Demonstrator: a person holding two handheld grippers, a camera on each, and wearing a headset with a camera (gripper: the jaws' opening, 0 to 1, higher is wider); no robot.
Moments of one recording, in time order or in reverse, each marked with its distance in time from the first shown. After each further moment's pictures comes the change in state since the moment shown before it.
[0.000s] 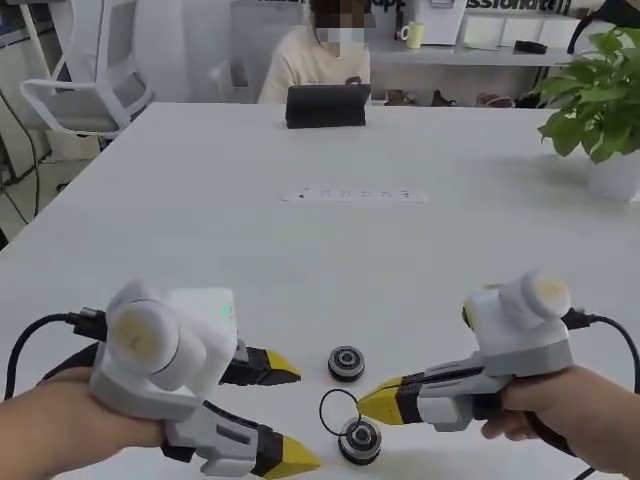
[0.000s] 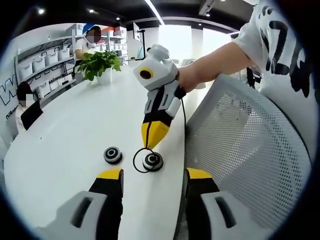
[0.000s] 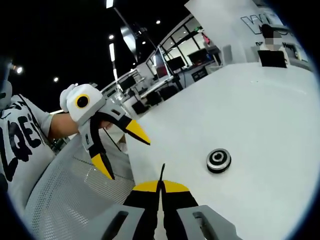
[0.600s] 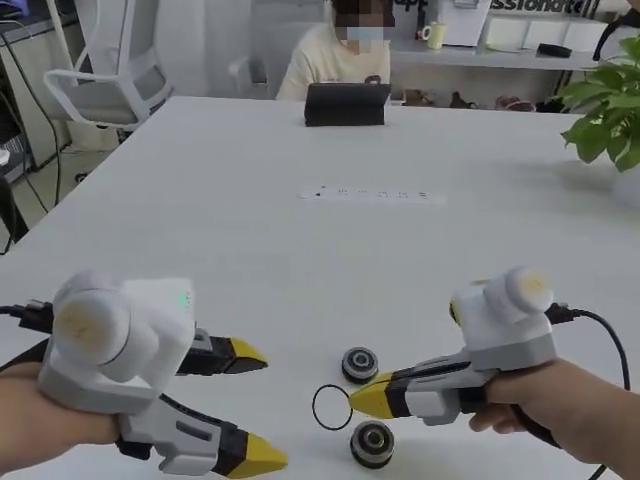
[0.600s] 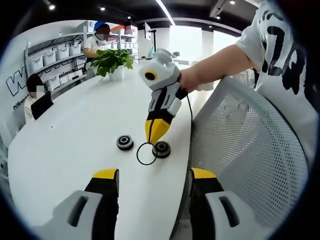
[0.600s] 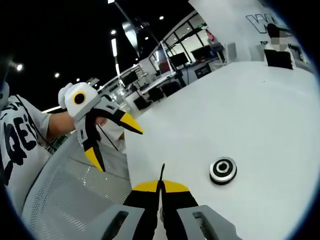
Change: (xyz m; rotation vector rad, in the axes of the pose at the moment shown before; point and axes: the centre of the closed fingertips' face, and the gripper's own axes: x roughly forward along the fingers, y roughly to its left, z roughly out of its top) left arm -0.031 0.012 -0.021 -0.062 0.003 0.068; right arm 0.023 -0.005 0.007 -0.020 0.041 0.017
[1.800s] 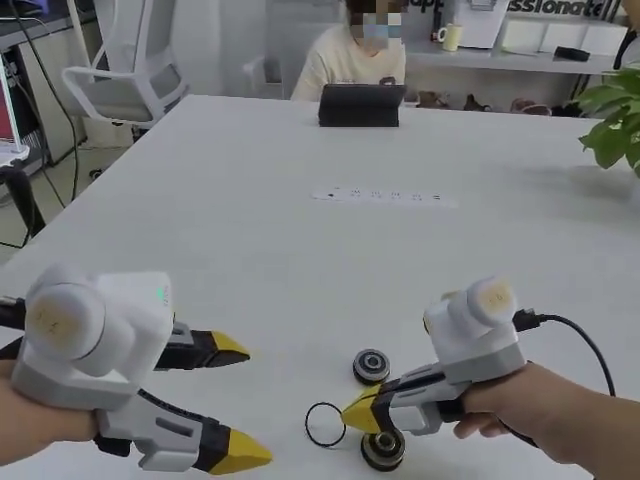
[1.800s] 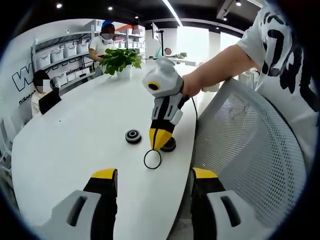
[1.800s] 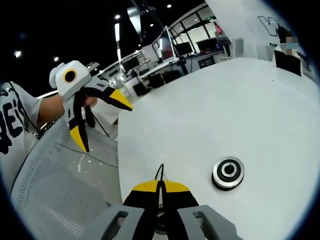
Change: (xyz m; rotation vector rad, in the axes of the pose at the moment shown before) left arm -0.018 0.009 -0.009 -0.037 -0.001 0.047; right arm 0.025 -0.011 -0.016 -0.076 0.113 -0.034
